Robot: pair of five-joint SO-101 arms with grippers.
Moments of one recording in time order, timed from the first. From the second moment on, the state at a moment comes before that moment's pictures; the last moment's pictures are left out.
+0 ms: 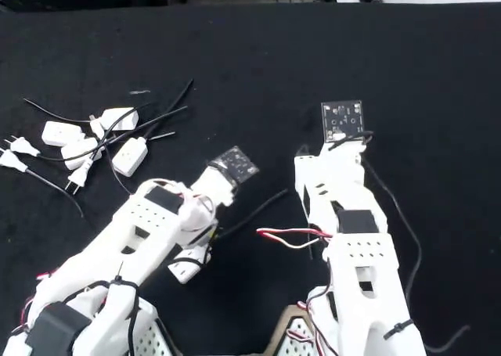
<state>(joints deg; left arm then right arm) 21.9 -27.1 57.3 49.2 -25.5 -1.5 -49.9 71.6 26.4 4.4</state>
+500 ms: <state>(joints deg) 25.3 -22.2 58.1 42.7 -22.6 -1.1 -49.9 71.6 26.4 4.4</state>
